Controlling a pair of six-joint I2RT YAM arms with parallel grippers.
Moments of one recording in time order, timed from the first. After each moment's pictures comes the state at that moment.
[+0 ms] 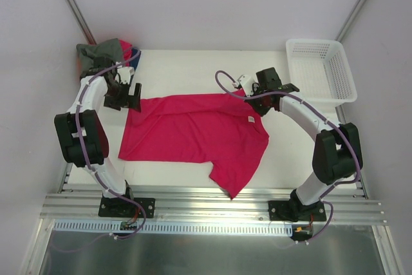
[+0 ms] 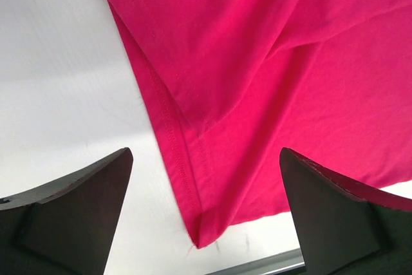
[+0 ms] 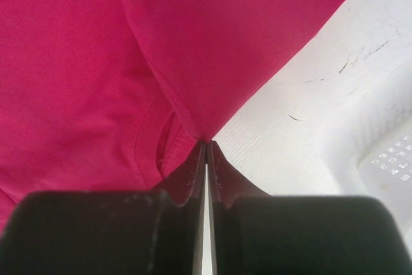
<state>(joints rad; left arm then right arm) 0.17 1.75 1.40 -0.89 0.29 0.29 0.39 1.64 1.25 -0.62 -0.09 -0.54</state>
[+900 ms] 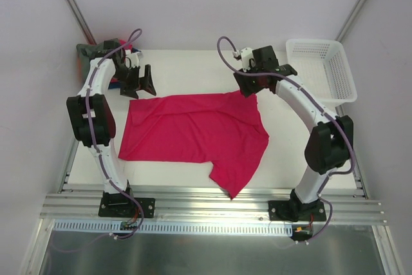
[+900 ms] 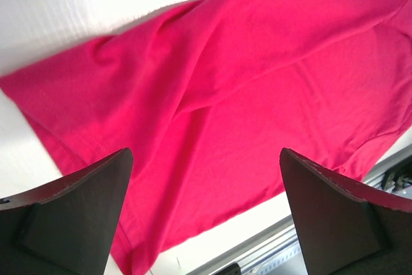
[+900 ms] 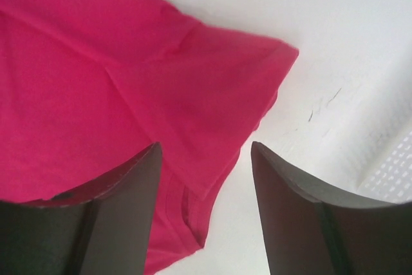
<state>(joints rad) 0.11 2.01 1.79 -1.06 0.53 0.09 0.40 1.74 1.55 -0.67 -0.07 -0.24</state>
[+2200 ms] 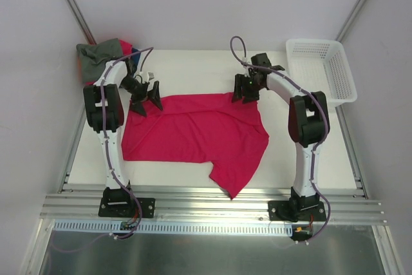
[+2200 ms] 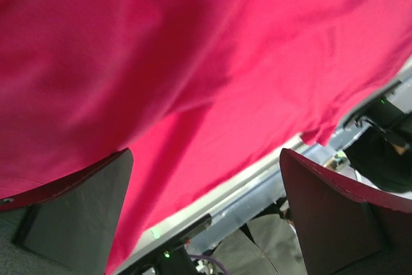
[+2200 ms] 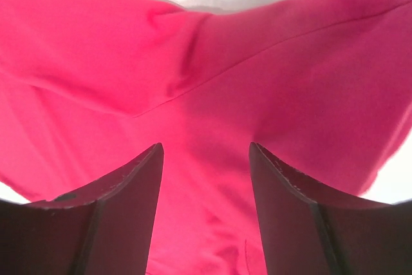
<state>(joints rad) 0.09 2.31 1.92 -1.33 0.61 0.14 0.29 2.12 1.70 -0.64 -0.35 0.22</state>
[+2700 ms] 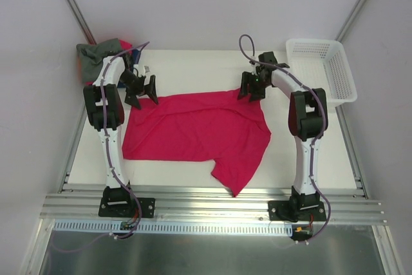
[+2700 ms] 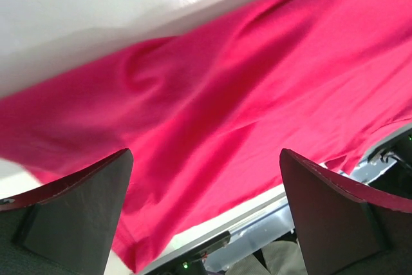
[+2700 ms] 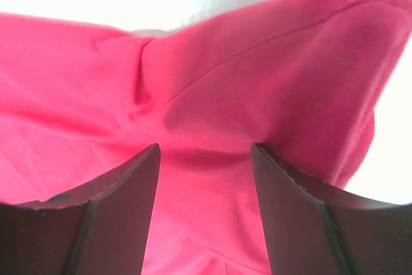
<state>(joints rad) 0.10 2.40 2.12 -1.34 0.49 0.11 0.23 2.23 1.77 -0.67 -0.35 0.22</state>
